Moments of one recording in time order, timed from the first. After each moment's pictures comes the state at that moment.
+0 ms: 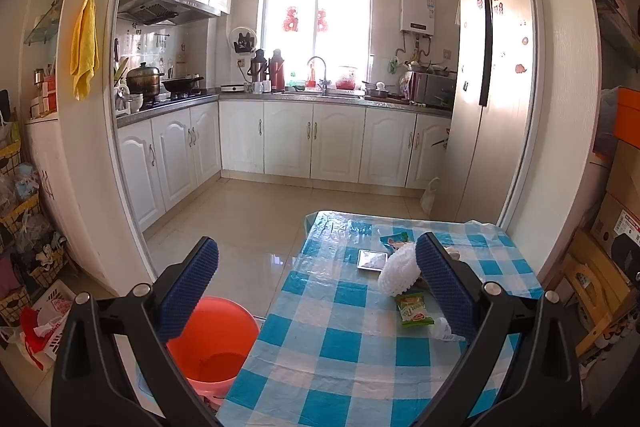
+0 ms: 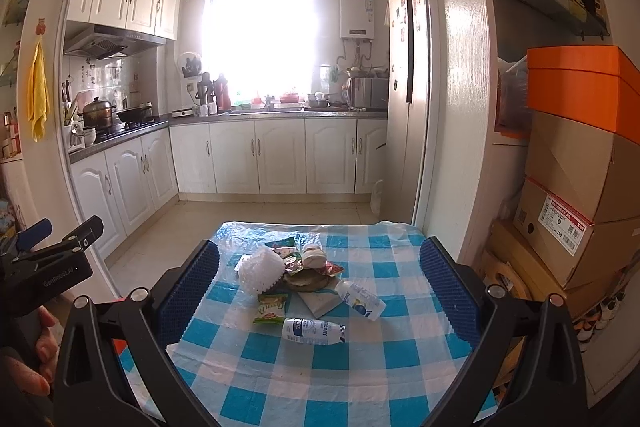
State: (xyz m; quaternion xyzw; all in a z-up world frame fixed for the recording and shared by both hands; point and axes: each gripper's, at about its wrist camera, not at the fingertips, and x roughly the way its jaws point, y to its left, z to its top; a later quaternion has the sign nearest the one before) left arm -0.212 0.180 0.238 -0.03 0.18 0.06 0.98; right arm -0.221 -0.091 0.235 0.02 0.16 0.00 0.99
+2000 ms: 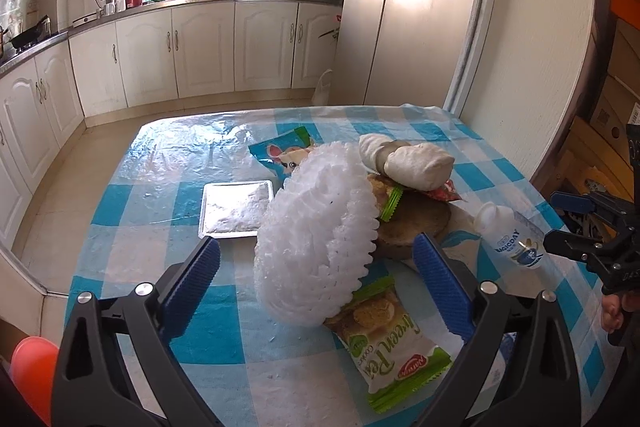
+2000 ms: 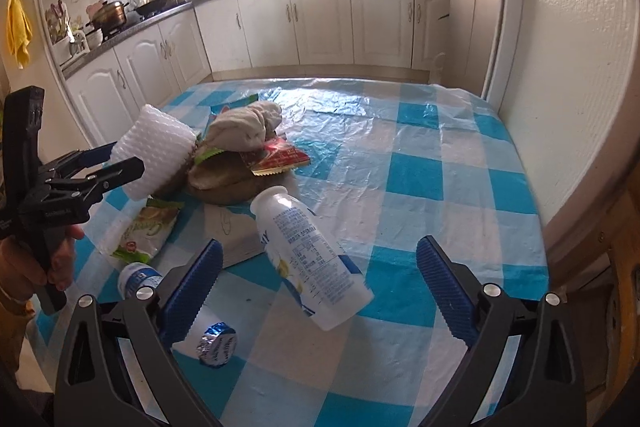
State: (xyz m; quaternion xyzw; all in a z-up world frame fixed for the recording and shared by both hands) left arm 0.037 0.094 0.045 0.01 0.34 -0.18 0.92; right arm 0.023 -0.195 0.032 0.01 0.39 0.13 0.91
